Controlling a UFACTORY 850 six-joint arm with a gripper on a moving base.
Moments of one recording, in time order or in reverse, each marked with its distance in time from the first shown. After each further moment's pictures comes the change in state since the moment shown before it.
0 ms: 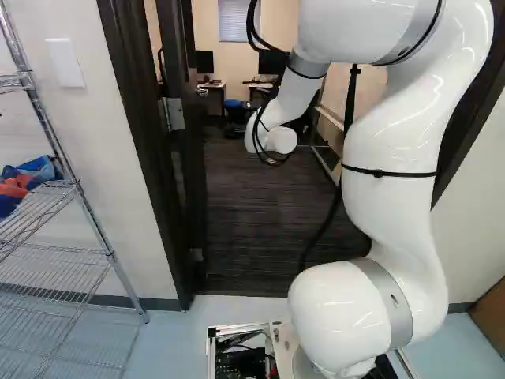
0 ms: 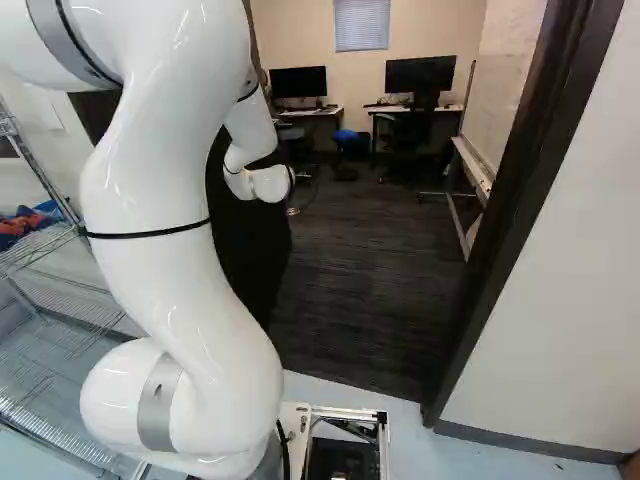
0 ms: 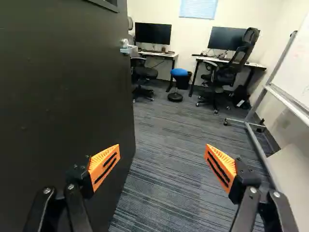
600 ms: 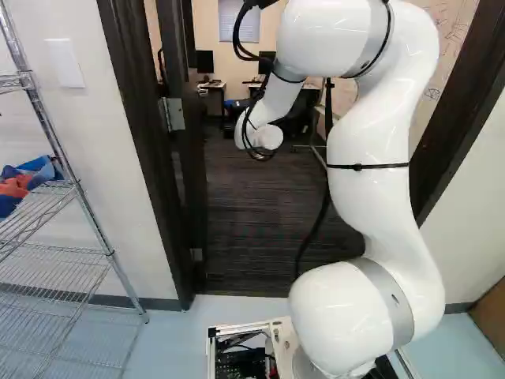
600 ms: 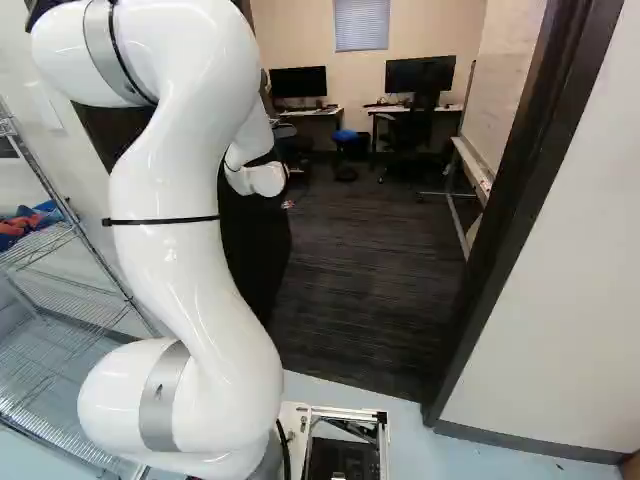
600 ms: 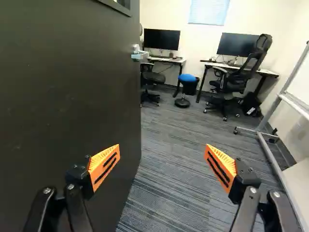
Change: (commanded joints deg) arm 2.9 -7.7 -9.4 0.0 0.0 0.0
